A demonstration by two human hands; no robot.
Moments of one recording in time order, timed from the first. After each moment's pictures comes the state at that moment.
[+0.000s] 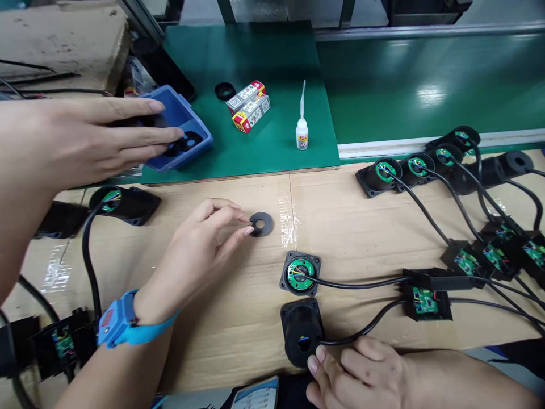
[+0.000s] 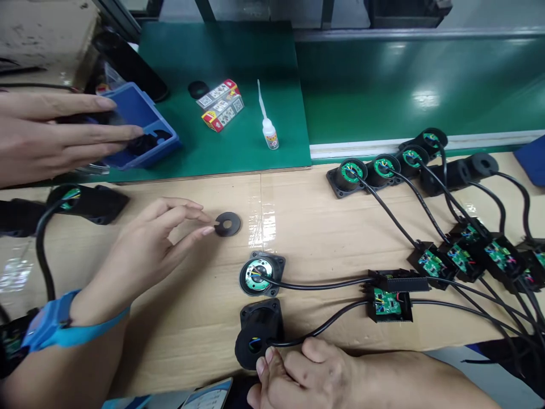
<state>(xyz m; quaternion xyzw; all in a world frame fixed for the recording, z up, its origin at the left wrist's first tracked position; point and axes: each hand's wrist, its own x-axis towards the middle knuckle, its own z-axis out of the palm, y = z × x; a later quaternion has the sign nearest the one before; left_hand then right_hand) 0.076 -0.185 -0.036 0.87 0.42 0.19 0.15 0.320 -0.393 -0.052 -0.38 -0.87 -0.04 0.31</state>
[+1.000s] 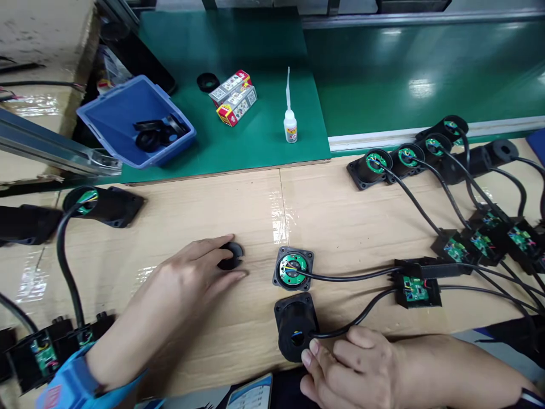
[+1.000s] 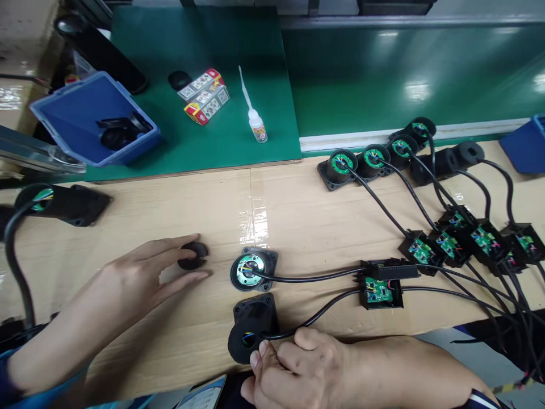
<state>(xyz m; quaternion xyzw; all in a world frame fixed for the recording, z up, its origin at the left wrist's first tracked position) 0.046 -0.219 -0.056 0.92 0.35 0.11 0.13 0.322 -0.402 -0.062 -0.36 -0.88 -0.04 0.32</state>
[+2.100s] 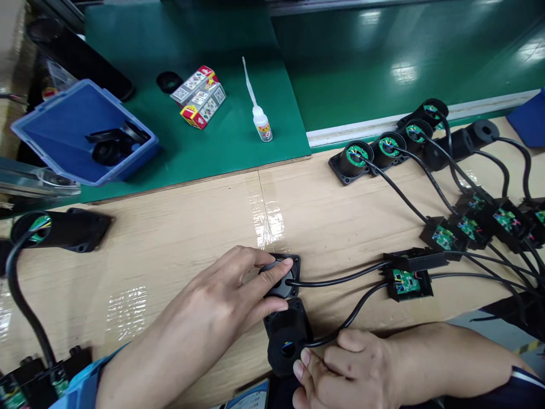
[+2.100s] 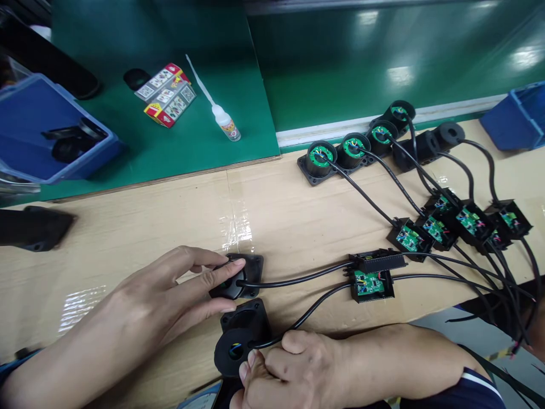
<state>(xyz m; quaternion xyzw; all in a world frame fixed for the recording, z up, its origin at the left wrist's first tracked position) 0.123 -0.228 -0.006 0.93 0.22 0.13 0.25 0.320 -0.393 -0.059 -0.38 -0.86 -0.03 0.35</state>
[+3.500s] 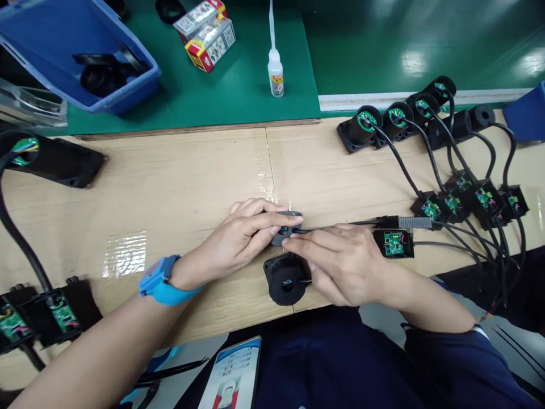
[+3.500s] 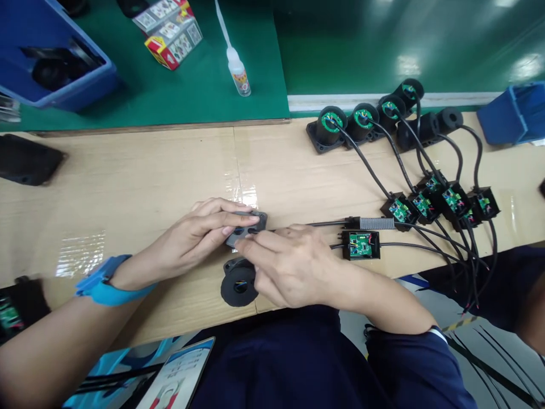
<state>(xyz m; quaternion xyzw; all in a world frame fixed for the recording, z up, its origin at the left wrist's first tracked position) 0.116 -0.233 -0.064 0.86 0.23 0.16 0.43 0.338 -0.341 -0.019 -0.45 -0.86 0.09 0.22</state>
